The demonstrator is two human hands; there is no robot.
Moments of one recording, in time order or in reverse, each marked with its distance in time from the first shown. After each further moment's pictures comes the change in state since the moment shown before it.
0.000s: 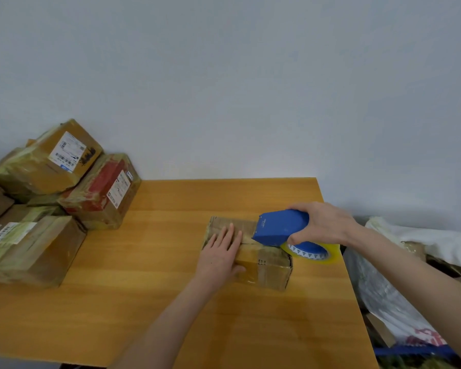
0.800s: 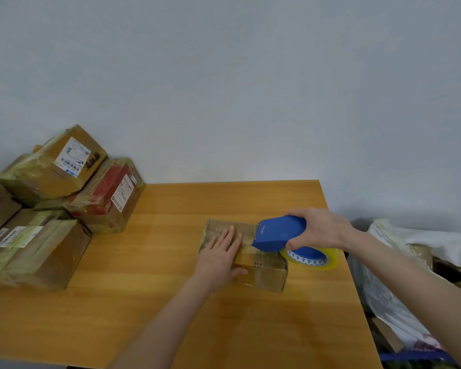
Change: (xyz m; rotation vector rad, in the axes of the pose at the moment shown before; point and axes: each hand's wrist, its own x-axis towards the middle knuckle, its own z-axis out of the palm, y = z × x) left_hand 0.000 -0.008 -0.002 -0.052 -0.024 -0.006; right_hand 0.005 -0.001 0.010 -0.026 -0.031 -0.007
